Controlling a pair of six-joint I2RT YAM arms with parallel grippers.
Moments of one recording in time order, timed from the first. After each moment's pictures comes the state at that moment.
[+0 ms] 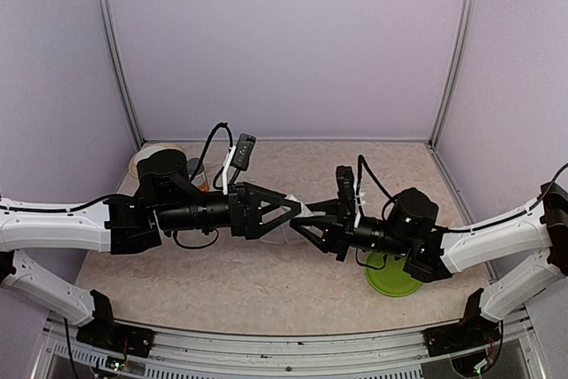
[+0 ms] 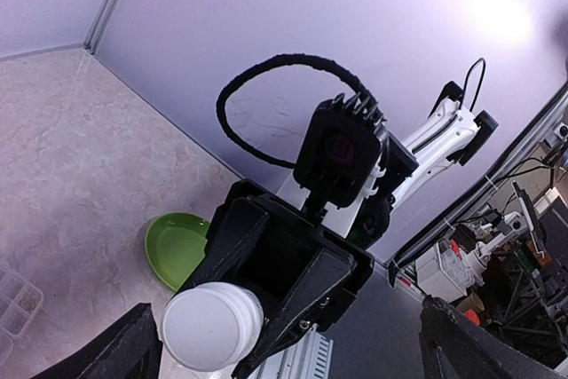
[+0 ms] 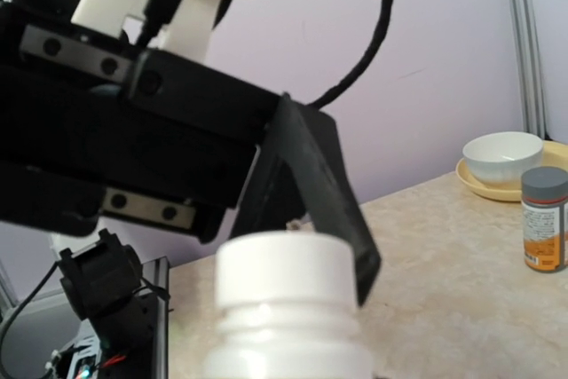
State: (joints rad) left arm -1.07 1.26 0.83 0.37 0.29 -0.60; right arm 1.05 1.39 0.55 0.99 -0.28 0.26
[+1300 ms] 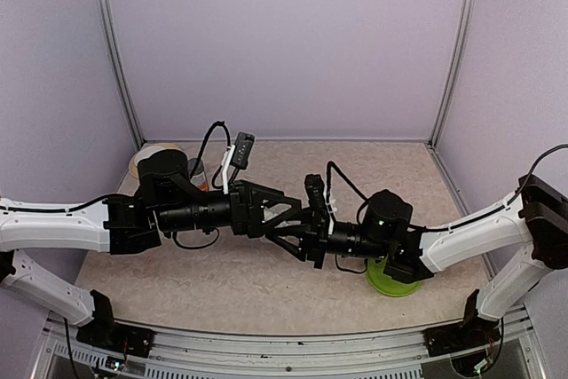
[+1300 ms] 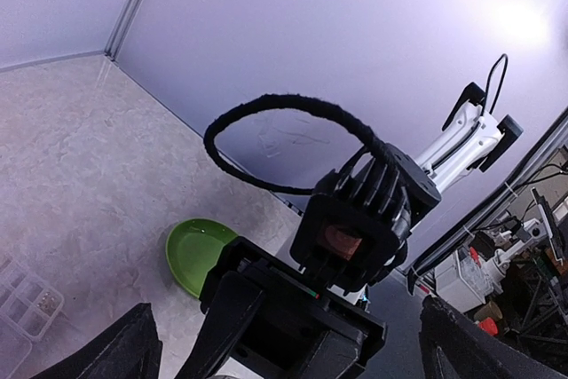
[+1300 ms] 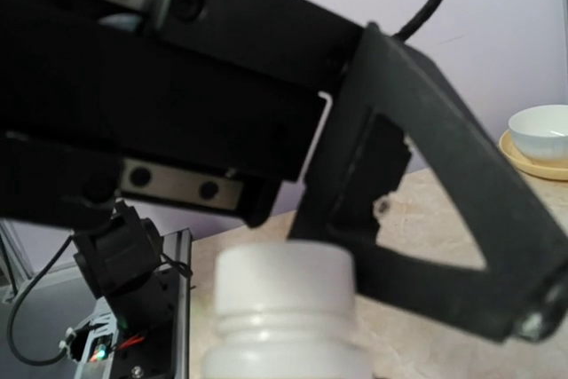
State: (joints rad) left arm -1.08 1.26 0.84 0.34 0.23 -0.57; right arm 1.11 1.54 0.66 0.96 -0.28 0.26
